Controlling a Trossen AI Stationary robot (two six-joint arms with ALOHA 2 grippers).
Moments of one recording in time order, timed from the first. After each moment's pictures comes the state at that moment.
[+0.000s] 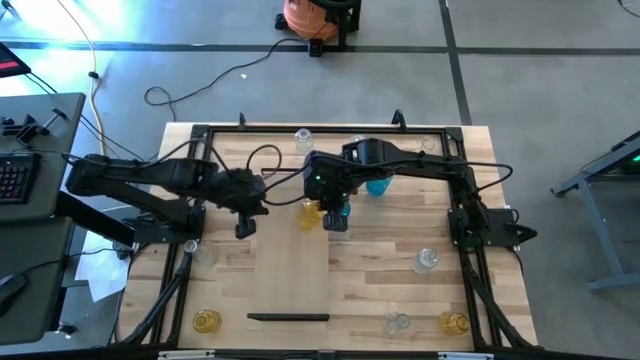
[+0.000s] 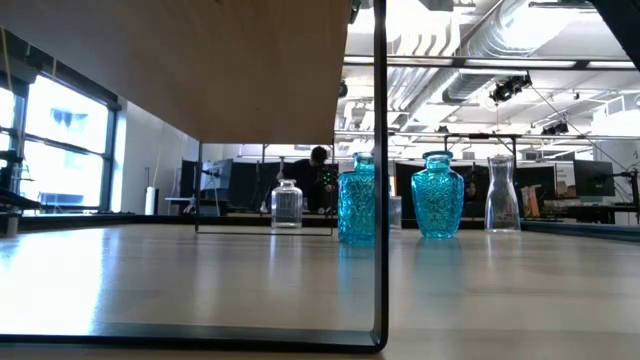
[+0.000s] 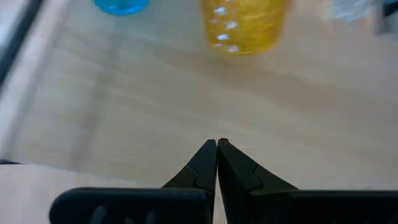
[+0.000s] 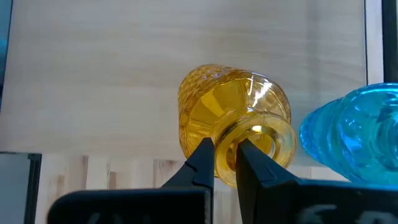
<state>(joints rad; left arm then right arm) -0.08 1.10 1.05 -0.86 -0.10 -0.26 0.01 2.06 2.35 -1.38 -0.12 0.01</state>
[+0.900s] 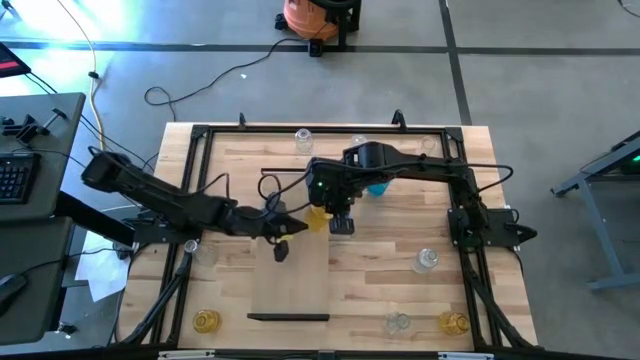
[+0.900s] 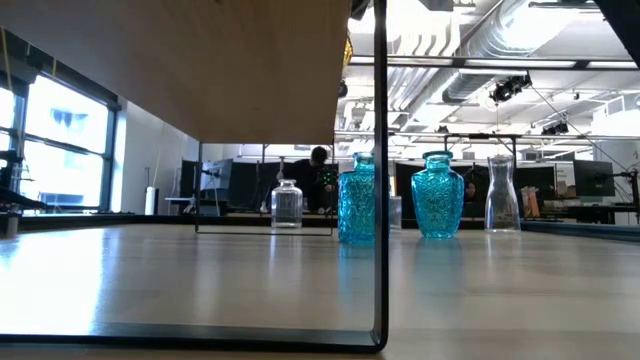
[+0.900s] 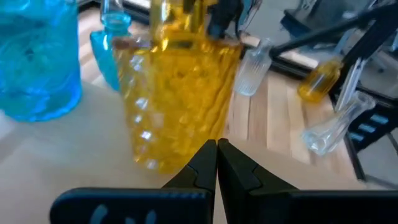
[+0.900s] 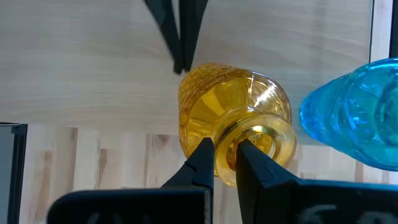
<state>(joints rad) -0.30 1.30 0.77 0.09 -0.40 -0.45 0.03 2.06 2.36 -1.46 -0.08 -0.03</state>
